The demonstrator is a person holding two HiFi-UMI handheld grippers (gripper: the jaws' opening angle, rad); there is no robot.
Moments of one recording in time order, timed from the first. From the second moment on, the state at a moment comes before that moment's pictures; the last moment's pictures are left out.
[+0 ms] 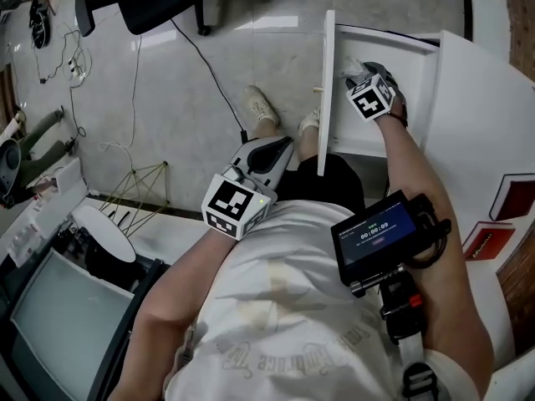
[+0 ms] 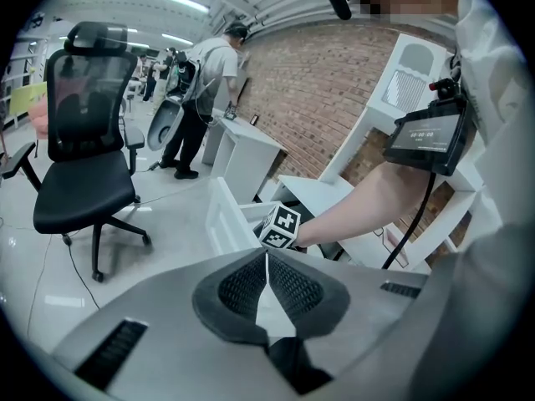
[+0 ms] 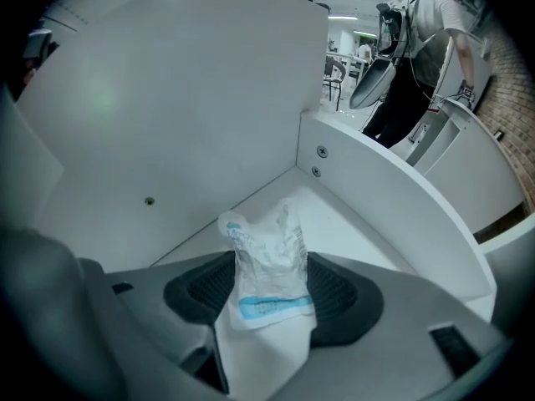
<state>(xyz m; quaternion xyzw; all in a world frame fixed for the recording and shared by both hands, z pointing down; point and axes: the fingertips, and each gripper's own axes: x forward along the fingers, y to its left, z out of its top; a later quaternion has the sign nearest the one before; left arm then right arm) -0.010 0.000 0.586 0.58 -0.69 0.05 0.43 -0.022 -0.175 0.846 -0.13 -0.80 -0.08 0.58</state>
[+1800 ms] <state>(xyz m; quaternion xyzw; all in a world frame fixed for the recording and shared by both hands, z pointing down) -0.021 -0.024 0.550 0.67 -0.65 0.07 0.36 0.027 -0.160 0.784 0.01 -0.83 0.12 0.54</state>
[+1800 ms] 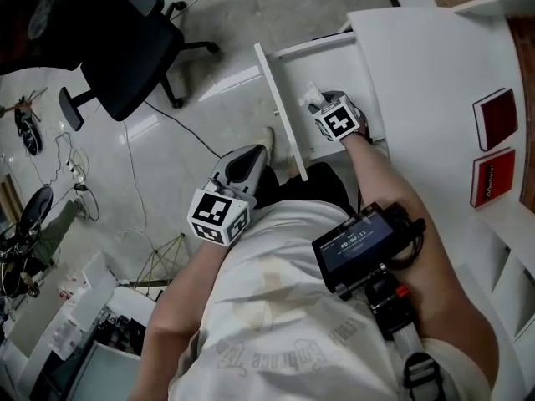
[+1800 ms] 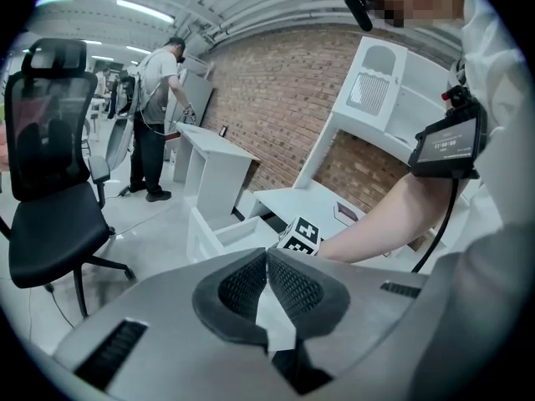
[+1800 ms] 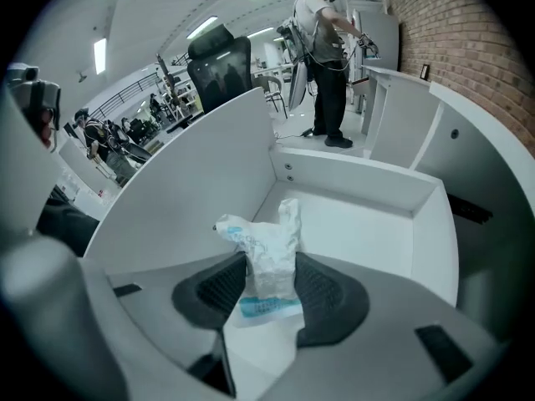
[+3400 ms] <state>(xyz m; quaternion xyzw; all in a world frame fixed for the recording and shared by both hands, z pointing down) -0.048 -0.021 0.529 0.77 -0.55 0.10 0.32 0.075 -0.142 0.683 0.18 -0.86 0.19 0.45</state>
